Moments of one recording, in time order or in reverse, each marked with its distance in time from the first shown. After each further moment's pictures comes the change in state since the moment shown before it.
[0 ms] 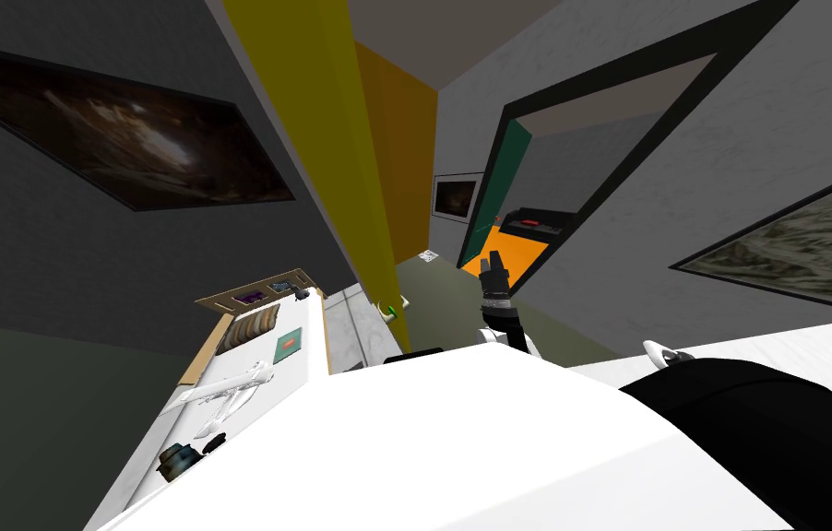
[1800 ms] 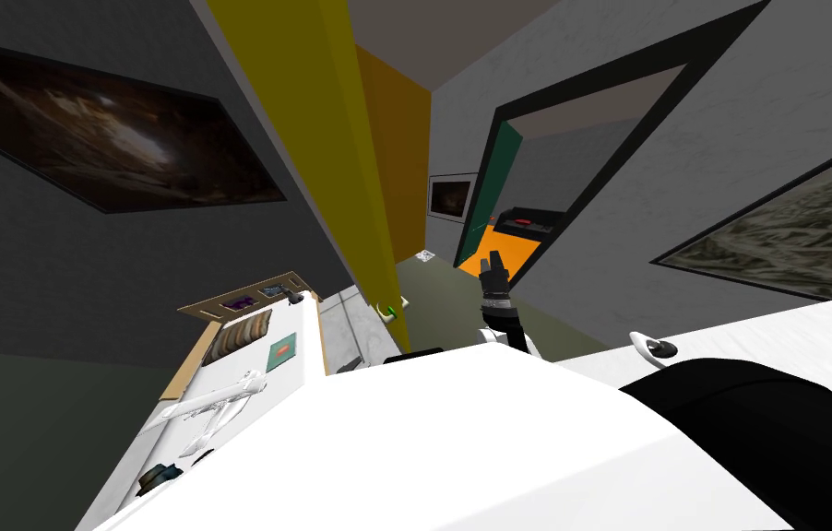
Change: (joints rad) arm -0.008 0.002 0.026 0.011 0.024 0.024 0.029
